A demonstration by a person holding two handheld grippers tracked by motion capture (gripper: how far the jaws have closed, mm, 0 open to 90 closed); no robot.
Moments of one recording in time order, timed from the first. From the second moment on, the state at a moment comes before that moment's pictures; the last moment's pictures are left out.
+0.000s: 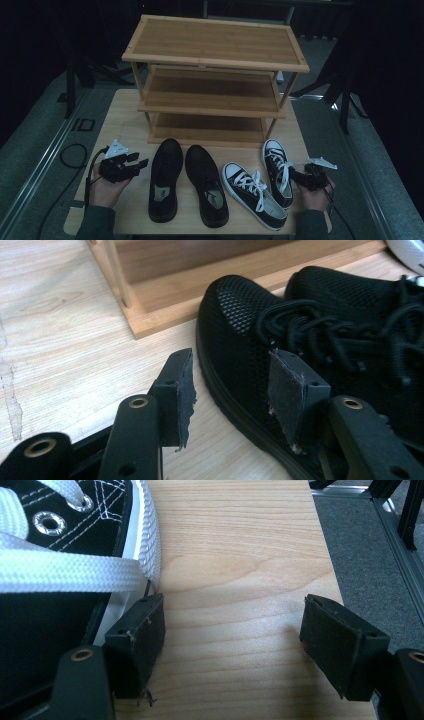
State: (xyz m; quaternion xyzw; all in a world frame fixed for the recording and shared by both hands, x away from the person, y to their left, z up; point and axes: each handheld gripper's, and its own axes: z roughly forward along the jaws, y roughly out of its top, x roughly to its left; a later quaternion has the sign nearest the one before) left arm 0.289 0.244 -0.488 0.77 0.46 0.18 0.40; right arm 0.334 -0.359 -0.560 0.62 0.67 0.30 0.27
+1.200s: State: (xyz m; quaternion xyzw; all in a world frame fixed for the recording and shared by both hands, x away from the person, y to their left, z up) left arm 0.270 0.208 -0.454 0.82 0.40 0.12 0.39; right arm 0.334 -0.359 -0.560 0.62 0.67 0.30 0.27
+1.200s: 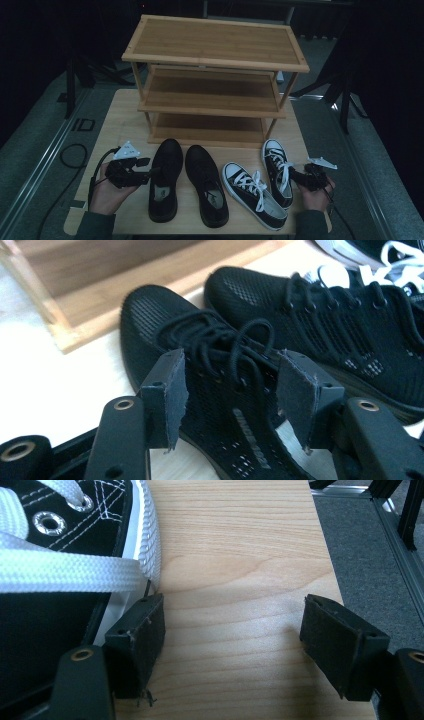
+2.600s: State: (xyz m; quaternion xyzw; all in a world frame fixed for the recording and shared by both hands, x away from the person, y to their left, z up) left arm 0.287 0.194 -0.473 0.80 0.48 0.09 0.34; right arm 0.334 -0.359 -0.560 0.62 0.67 0.30 0.27
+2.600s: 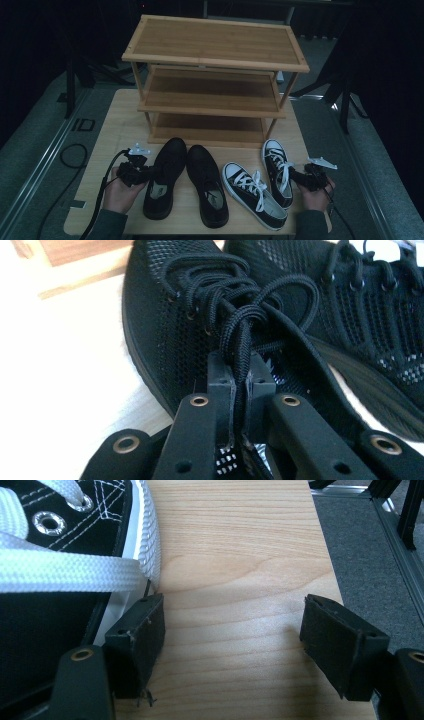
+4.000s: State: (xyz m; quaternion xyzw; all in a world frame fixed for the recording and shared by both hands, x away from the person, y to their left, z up) left arm 0.400 0.186 -0.471 0.70 0.59 0.15 0.37; right arm 0.334 -0.359 -0.560 0.62 0.67 0.30 0.27
